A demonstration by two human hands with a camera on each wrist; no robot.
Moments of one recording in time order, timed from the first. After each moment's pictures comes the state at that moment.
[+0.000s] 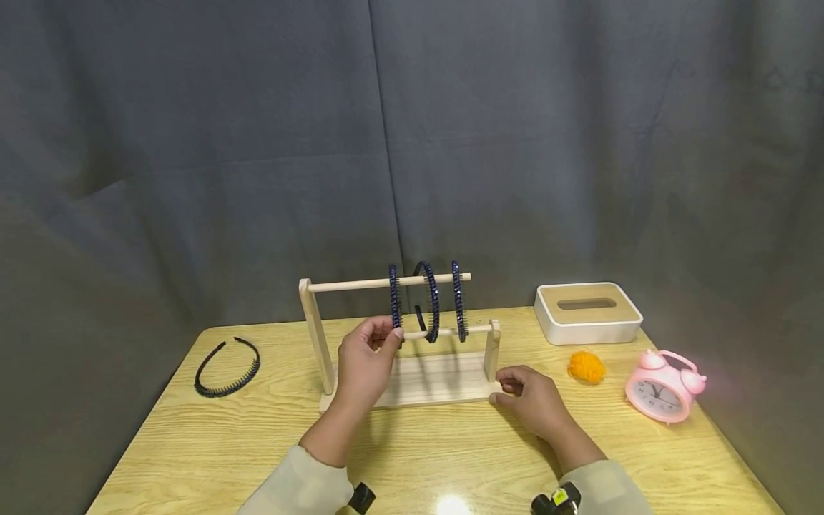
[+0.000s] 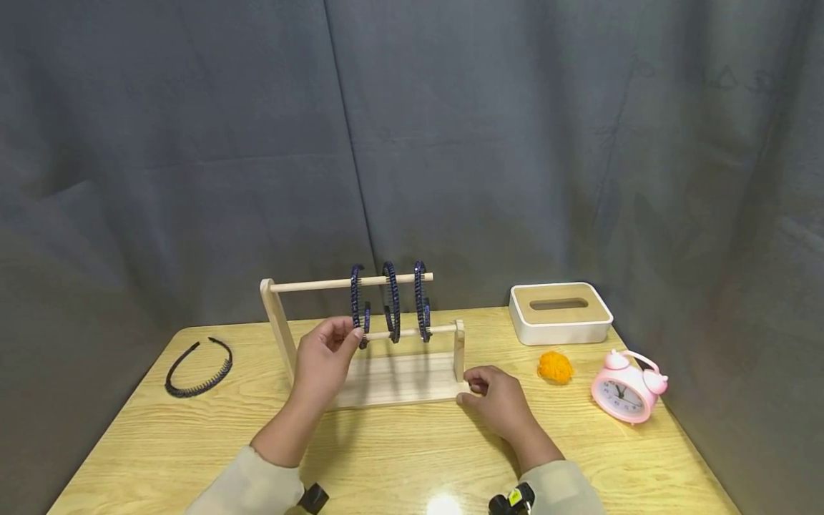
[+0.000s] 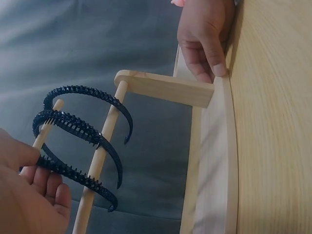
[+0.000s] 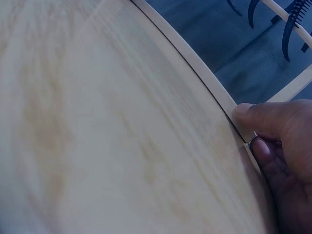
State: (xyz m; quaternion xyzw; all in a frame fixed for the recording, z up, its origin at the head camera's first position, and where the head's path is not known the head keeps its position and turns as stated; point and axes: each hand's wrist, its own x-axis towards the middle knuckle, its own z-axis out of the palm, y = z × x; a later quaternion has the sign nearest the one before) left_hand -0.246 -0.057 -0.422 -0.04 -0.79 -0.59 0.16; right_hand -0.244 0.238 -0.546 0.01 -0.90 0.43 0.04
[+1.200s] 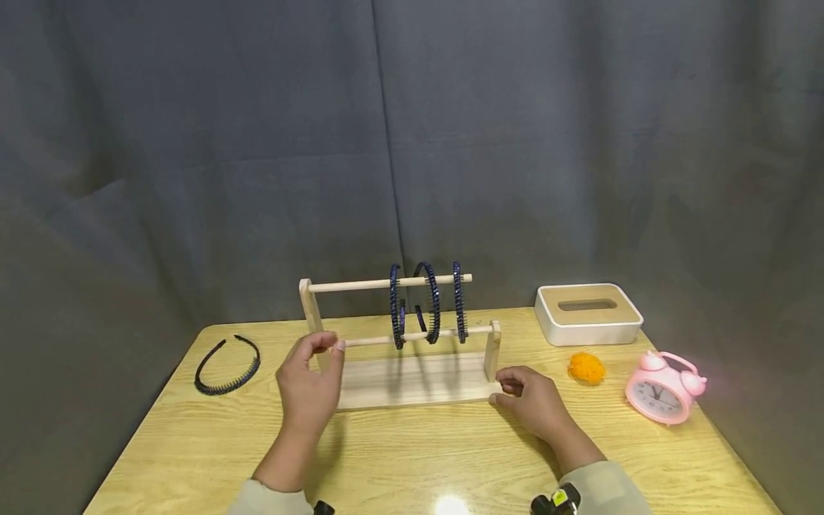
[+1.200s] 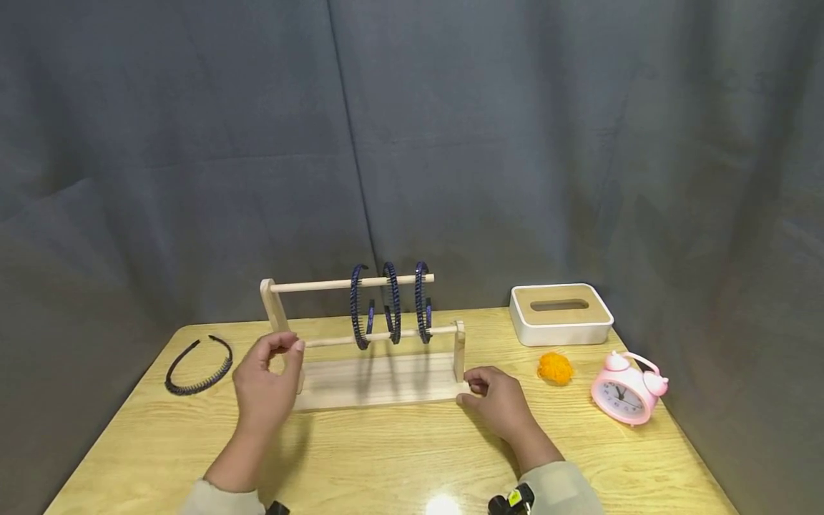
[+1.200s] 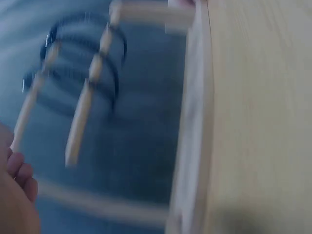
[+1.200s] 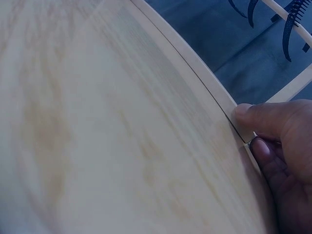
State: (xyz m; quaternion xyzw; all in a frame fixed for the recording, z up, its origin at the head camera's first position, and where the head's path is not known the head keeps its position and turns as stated) left_hand -0.231 -0.135 -0.452 -0.04 -0.80 -0.48 0.35; right_hand -0.244 0.238 -0.546 0.00 -0.90 0.44 0.03
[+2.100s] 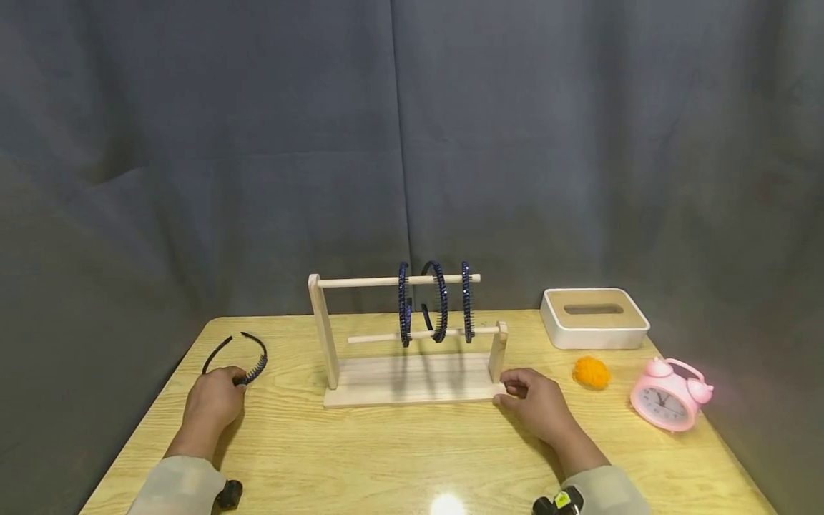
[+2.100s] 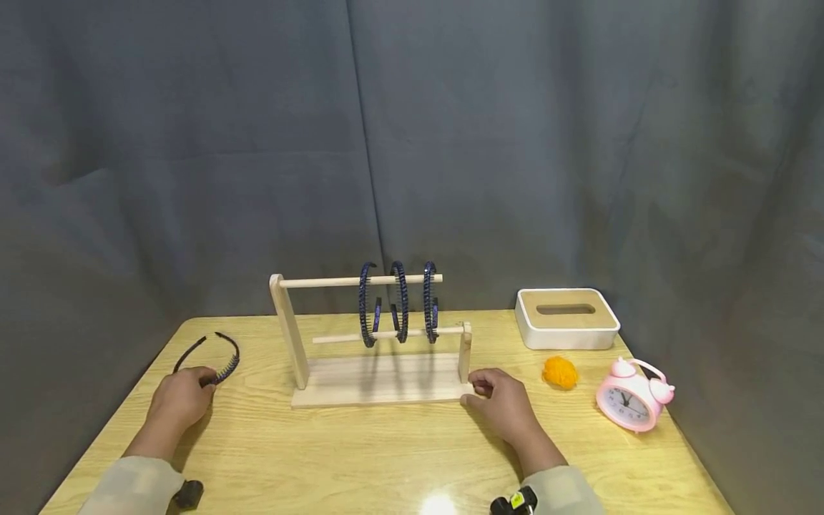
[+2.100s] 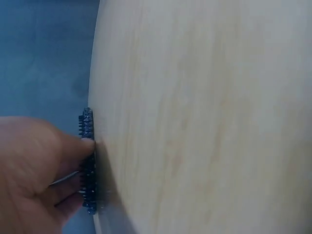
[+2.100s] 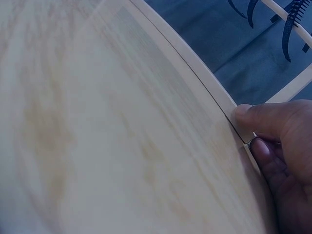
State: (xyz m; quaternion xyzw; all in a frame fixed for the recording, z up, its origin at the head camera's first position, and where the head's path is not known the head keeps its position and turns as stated) left_hand -0.270 -0.337 -0.508 0.06 -0.98 -0.17 0.01; right_hand -0.244 0.242 -0.547 0.02 -0.90 0.44 0.03
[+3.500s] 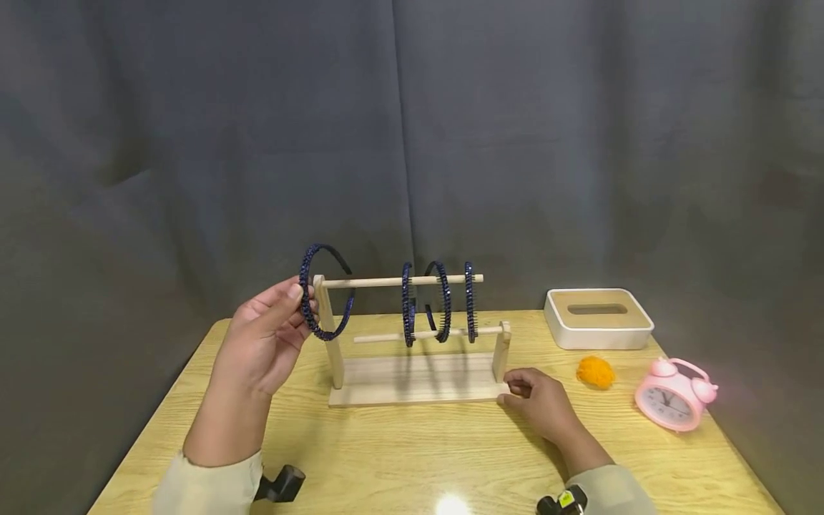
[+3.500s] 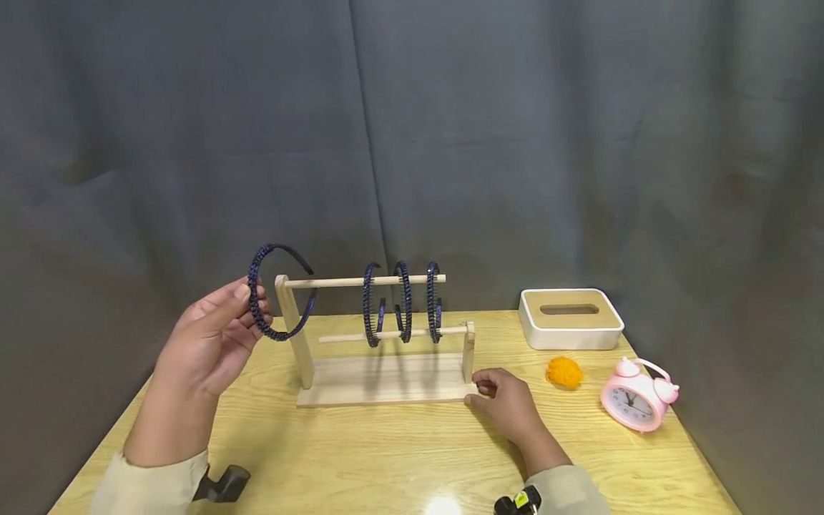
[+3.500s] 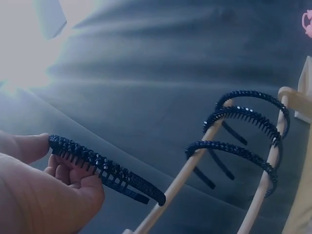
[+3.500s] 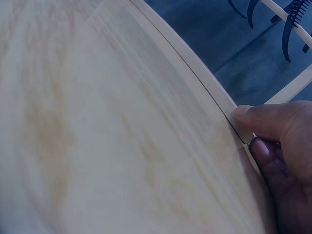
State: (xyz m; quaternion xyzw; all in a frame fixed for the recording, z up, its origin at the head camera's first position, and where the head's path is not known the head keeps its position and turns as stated) left_hand -0.200 -0.173 -0.313 -0.11 -0.49 -0.86 0.04; right_hand -0.244 0.240 -0.545 0.02 -0.90 0.44 0.03
